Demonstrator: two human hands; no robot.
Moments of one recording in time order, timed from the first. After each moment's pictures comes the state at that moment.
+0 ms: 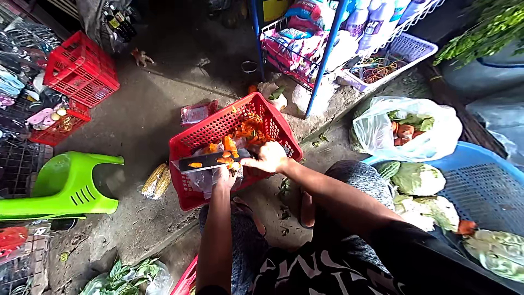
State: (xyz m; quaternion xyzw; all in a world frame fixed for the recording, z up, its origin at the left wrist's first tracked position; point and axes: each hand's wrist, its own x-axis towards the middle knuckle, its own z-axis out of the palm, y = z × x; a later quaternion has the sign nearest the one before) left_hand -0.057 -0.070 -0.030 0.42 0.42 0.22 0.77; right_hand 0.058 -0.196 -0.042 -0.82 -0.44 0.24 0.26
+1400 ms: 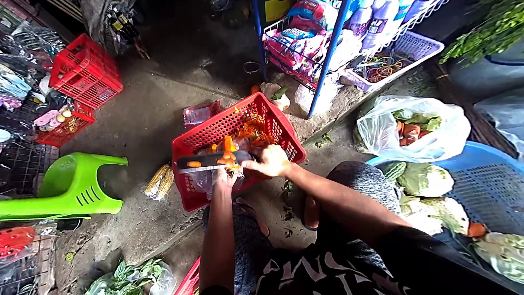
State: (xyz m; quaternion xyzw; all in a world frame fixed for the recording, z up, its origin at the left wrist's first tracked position) left_hand -0.060 -0.063 -0.033 0.30 0.38 0.26 0.83; right_hand 0.047 -0.197 -0.041 -0.81 -0.43 0.22 0.32
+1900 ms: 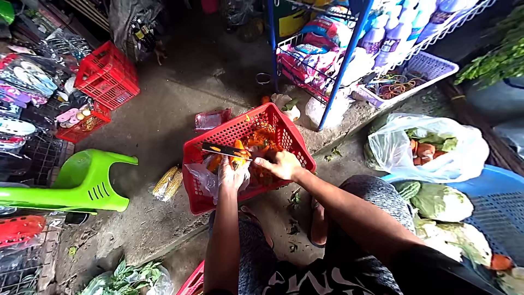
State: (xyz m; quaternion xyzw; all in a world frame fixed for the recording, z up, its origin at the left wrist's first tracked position) left_hand -0.046 -0.041 -0.030 0.30 0.35 0.26 0.85; right_hand 0.062 -0.193 -0.039 -0.83 -0.36 0.31 0.29
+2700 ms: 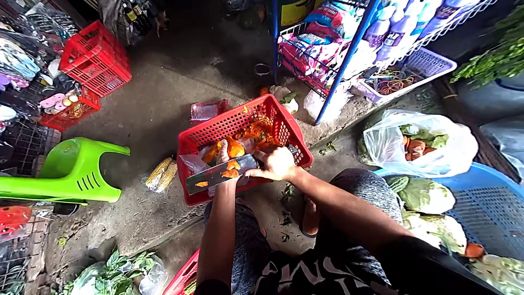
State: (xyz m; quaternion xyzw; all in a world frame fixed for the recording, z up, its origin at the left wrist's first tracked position) left_hand -0.056 -0.044 -0.045 0.45 0.30 0.32 0.78; right_hand 0.036 -0.190 -0.061 -0.79 -0.54 -0.03 0.29
